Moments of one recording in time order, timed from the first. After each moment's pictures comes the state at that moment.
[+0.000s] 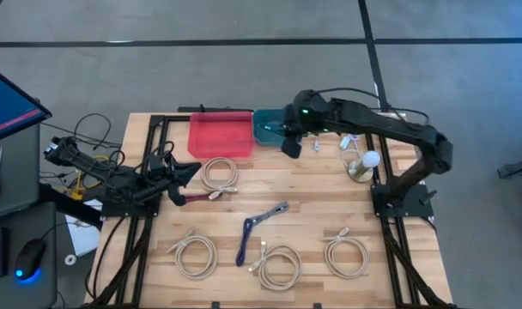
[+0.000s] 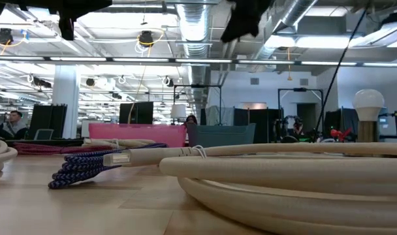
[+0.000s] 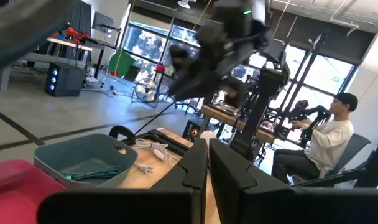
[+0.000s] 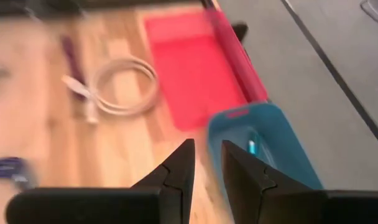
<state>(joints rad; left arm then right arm) -0.47 0.53 0.30 0.46 -0.86 -0.16 -0.31 1.52 1.56 -0.74 0.08 -0.10</state>
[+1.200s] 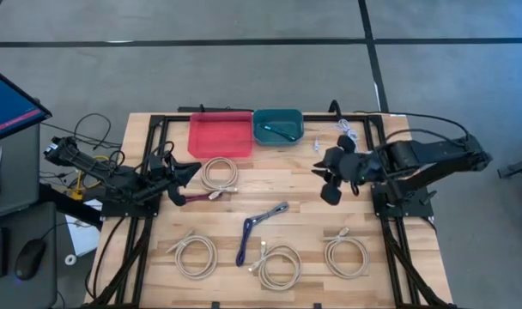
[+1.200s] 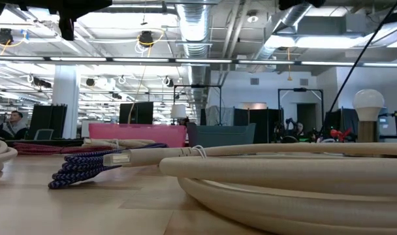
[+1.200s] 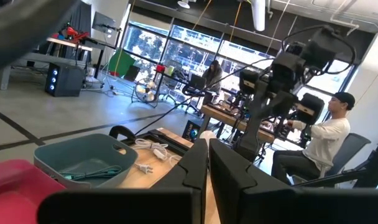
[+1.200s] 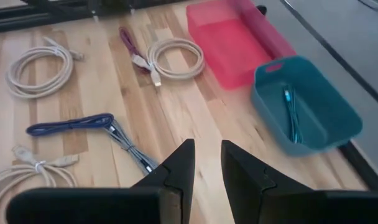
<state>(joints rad) -0.47 0.53 0.30 0.46 -0.86 -0.16 0.24 1.15 1.28 -0.93 0.50 0.40</state>
